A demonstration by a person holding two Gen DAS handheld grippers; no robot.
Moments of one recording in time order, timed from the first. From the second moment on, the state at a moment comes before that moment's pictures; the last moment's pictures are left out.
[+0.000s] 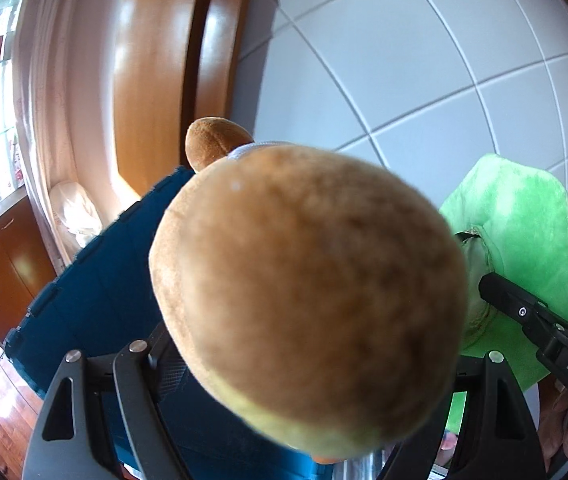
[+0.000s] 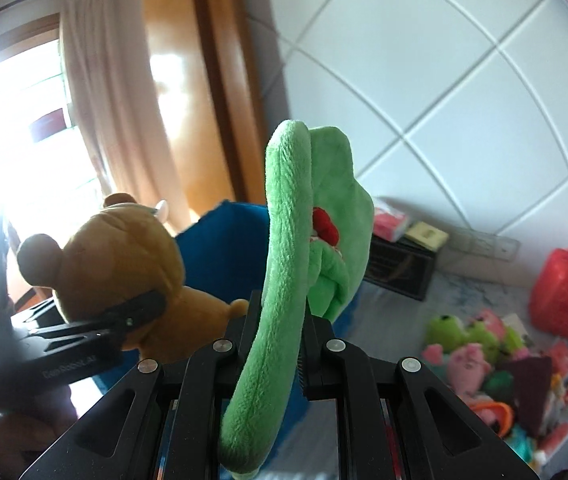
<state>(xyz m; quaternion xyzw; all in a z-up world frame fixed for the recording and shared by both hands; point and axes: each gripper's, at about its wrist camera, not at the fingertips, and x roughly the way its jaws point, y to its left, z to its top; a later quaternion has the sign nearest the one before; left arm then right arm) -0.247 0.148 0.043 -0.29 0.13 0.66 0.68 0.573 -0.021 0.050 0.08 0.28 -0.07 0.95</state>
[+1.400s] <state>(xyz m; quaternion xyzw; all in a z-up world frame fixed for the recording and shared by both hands) -0.361 0.168 0.058 -0.36 0.07 0.73 0.57 0.687 0.066 0.016 0.09 0.29 -0.04 0.95</state>
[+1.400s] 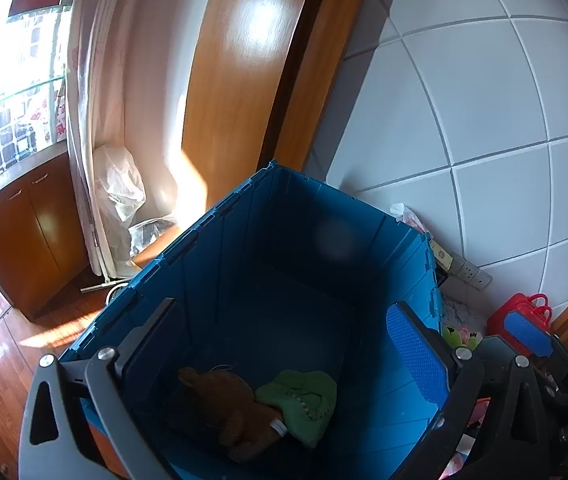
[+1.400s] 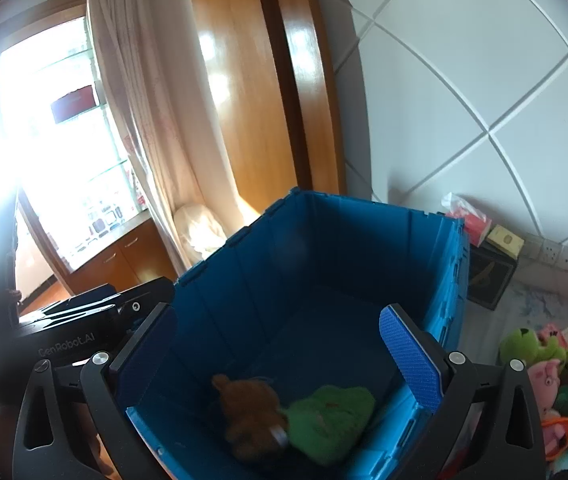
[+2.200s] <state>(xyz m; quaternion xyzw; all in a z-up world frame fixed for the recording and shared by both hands) -0.350 0.170 -0.002 -0.35 0.09 0.72 0.59 0.642 0.040 0.000 0.11 0.30 -0.11 0.94</state>
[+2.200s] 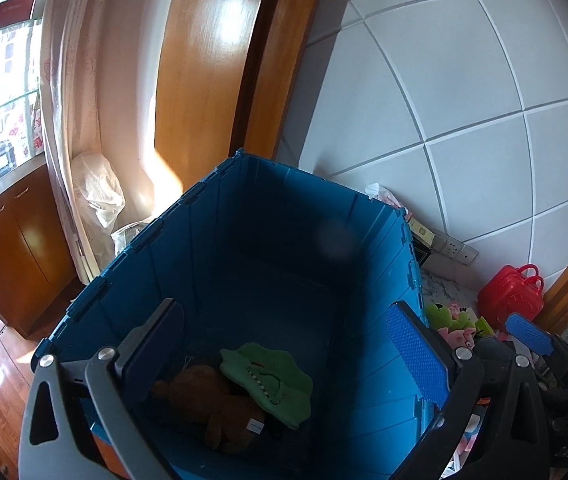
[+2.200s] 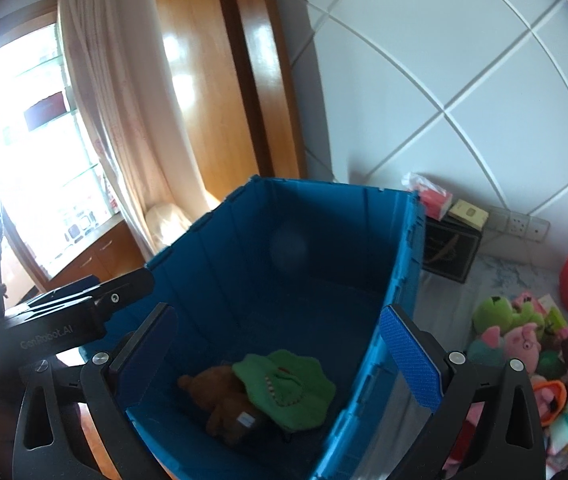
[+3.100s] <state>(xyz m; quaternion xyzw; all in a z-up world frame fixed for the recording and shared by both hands) -0.120 0.218 -0.013 -0.37 0.16 0.61 0.68 0.446 -0.143 -0.053 0.17 0.34 -0.30 0.88</state>
